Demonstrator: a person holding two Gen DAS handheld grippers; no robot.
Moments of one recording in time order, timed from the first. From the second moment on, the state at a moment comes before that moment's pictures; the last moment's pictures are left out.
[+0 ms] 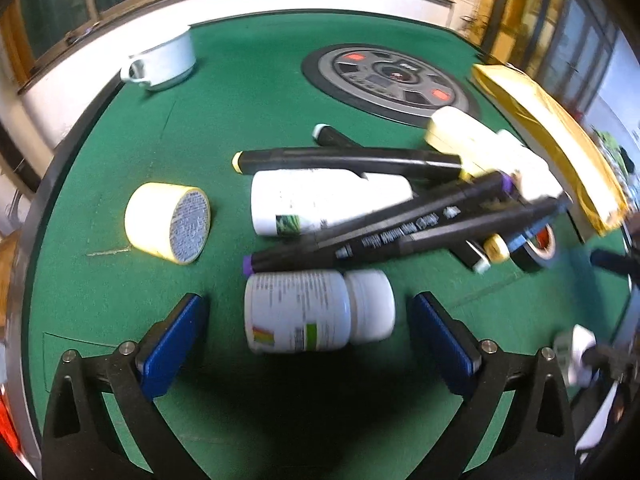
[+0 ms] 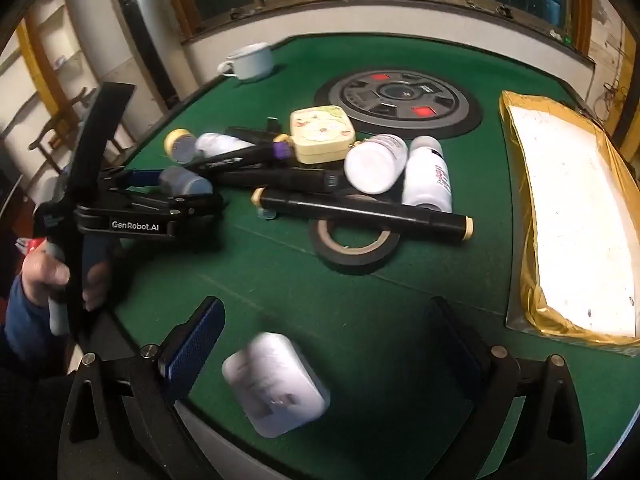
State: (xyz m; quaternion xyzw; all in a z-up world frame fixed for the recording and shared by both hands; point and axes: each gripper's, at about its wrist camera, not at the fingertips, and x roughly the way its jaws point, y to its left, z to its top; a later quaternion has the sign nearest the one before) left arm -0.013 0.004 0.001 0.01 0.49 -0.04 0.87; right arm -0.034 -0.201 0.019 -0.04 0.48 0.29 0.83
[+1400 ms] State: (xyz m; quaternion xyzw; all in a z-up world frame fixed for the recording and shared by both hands) left arm -0.019 -0.019 0.010 0.26 0.45 -0.20 0.83; right arm -0.055 -0.198 0.006 -0.05 0.45 0.33 0.83
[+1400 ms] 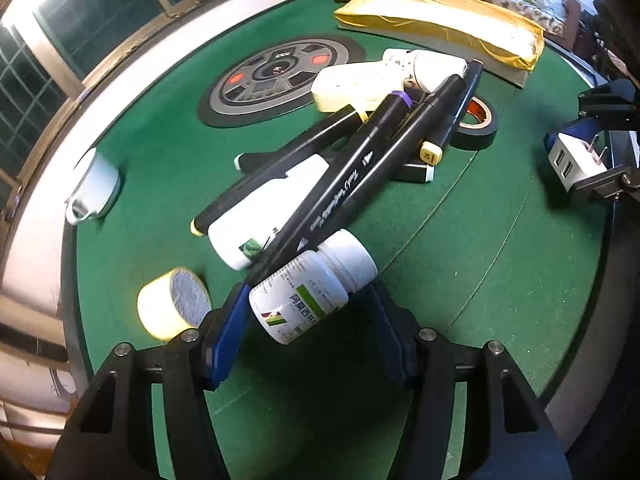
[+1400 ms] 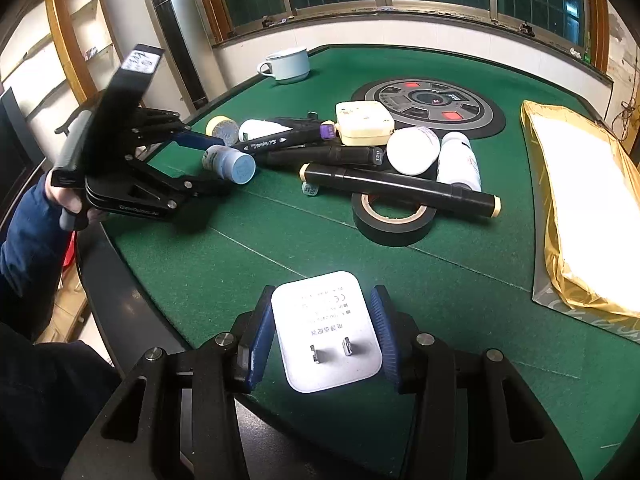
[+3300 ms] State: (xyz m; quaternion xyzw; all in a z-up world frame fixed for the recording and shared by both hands) left arm -0.044 -0.071 0.039 0.12 0.46 -0.26 0.84; right arm -0.049 -0.218 0.021 -0.01 0.45 0.31 0.84
